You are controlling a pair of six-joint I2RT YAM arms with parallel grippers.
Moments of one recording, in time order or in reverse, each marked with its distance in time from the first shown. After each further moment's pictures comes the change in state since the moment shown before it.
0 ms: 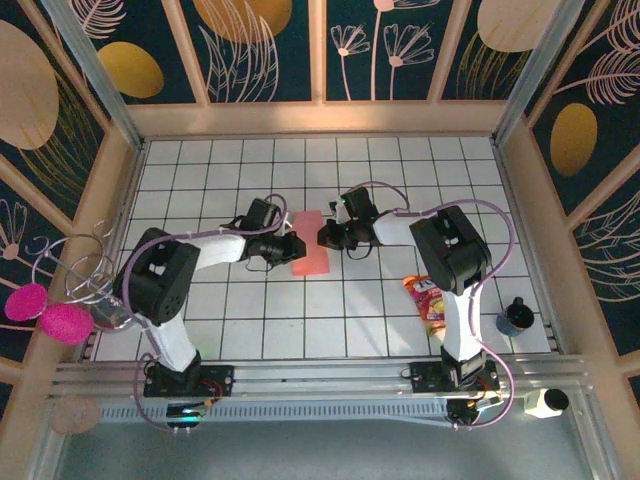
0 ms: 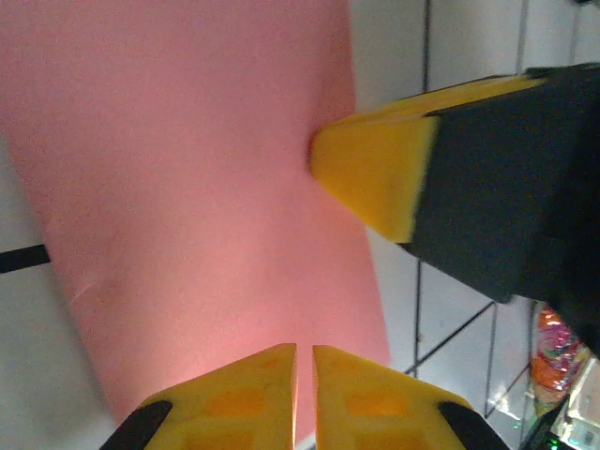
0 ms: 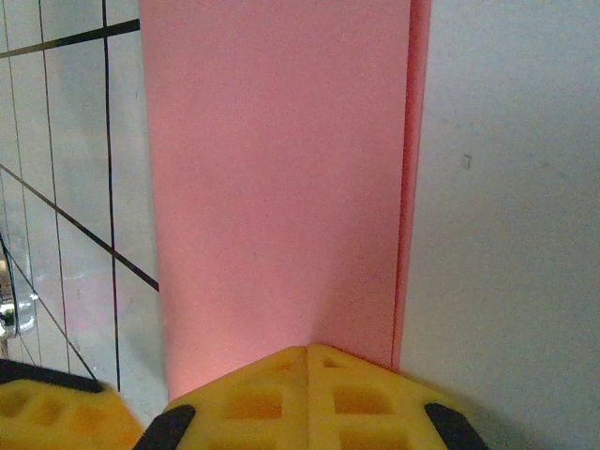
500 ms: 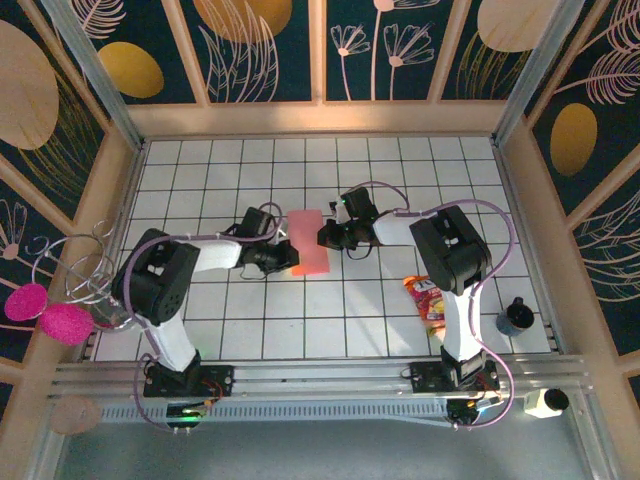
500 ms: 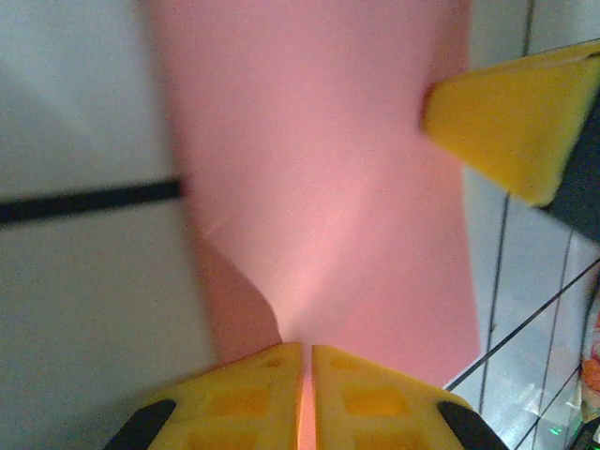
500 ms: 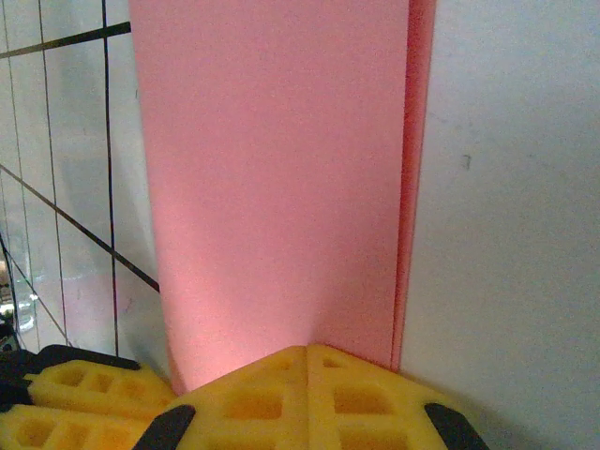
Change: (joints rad) left arm 0.039 -0.044 -0.115 0.024 -0.030 0.027; right arm 0.000 0.000 0.000 0.000 0.001 0.000
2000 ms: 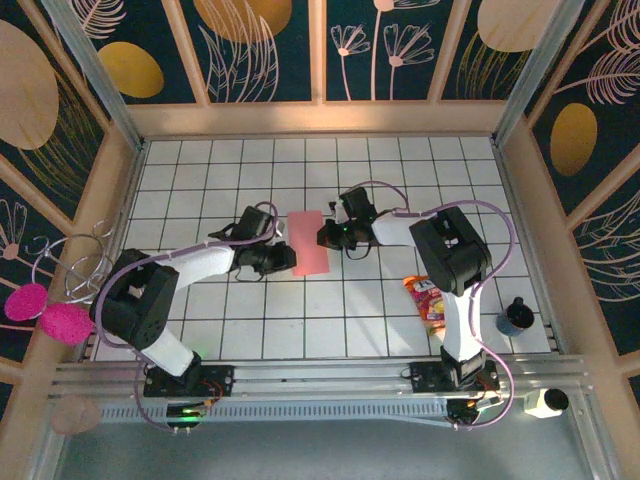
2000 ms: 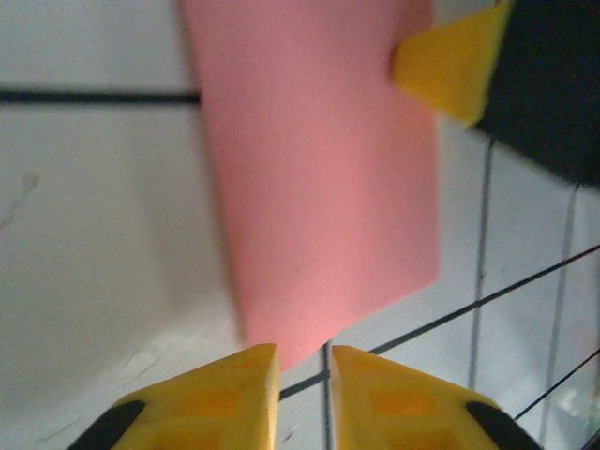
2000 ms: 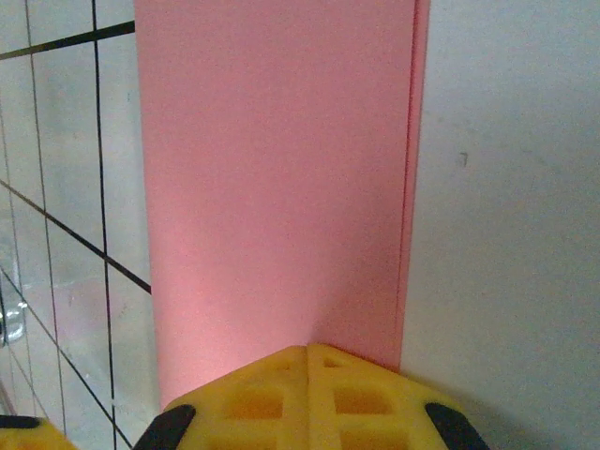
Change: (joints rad) left arm -0.060 -0.154 0.024 -0.143 -0.120 -0.014; right arm 0.013 -0.023 0.021 -0.032 0.039 0.017
